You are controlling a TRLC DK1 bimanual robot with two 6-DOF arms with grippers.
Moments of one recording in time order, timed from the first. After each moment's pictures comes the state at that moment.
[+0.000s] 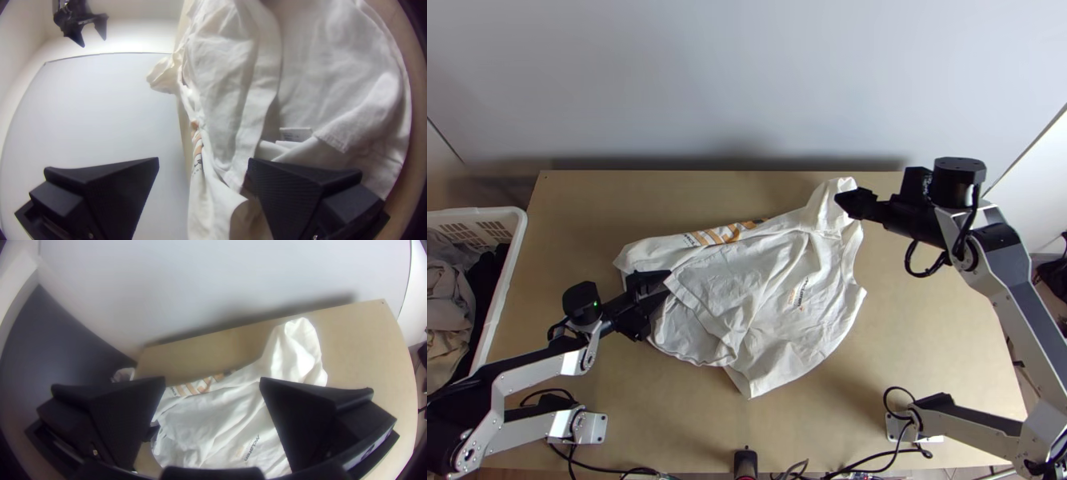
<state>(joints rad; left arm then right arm) -0.21 1.35 0.25 0.81 0.54 1.72 0.28 1.29 1.37 -0.62 -0.33 0.50</state>
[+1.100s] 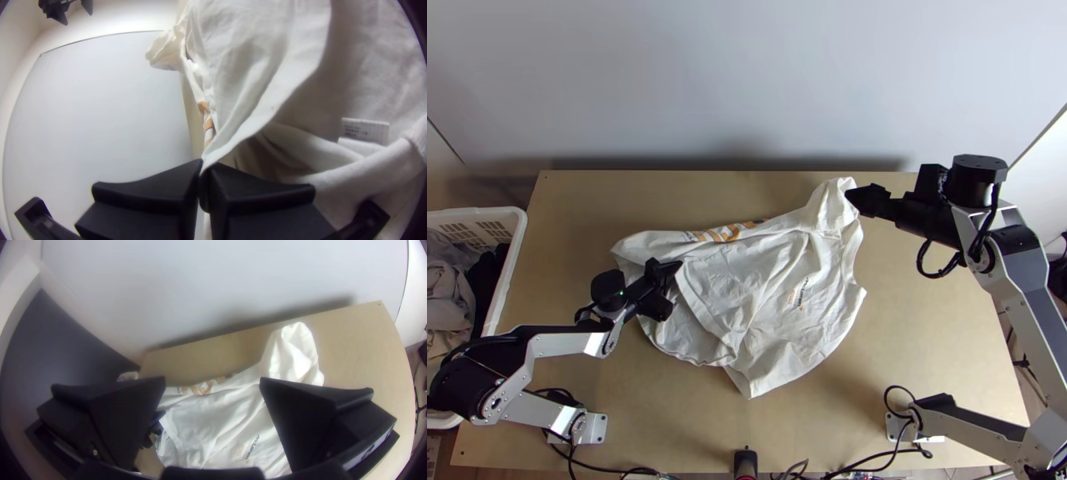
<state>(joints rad) -0.35 1.59 0.39 0.98 0.27 1.68 0.24 1.26 1.41 -0.67 -0.36 0.49</state>
